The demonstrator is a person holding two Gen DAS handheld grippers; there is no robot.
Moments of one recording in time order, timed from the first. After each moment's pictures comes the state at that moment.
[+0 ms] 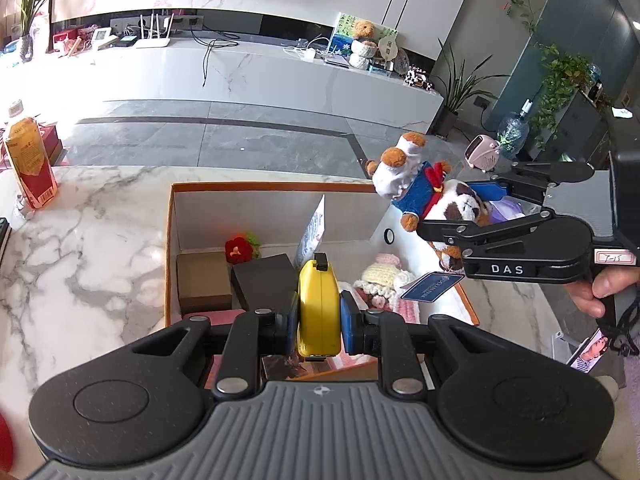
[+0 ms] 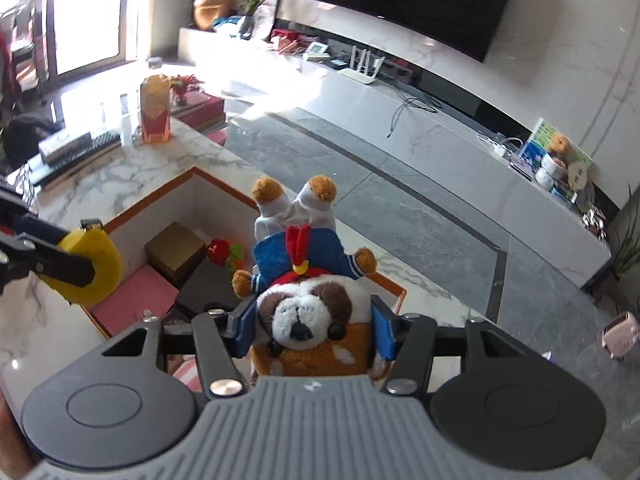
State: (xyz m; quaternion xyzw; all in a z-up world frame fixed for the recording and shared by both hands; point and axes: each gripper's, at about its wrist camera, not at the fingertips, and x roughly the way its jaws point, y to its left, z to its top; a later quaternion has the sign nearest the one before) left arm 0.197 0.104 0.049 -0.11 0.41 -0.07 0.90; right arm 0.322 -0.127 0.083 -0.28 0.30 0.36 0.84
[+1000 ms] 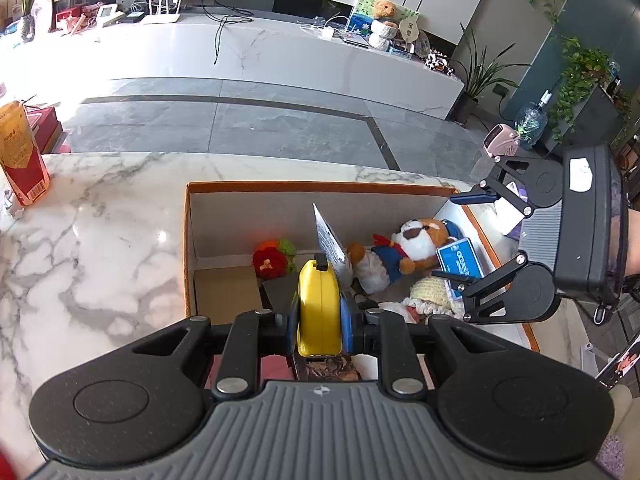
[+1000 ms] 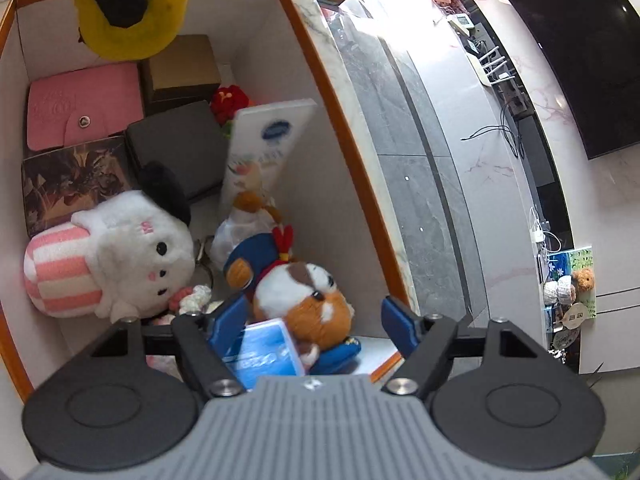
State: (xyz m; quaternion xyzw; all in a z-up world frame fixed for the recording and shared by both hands) left arm 0.246 0.136 0.019 -0.12 0.44 -0.06 0.89; right arm 0.367 -0.072 -0.011 -0.57 0.26 0.38 0.68
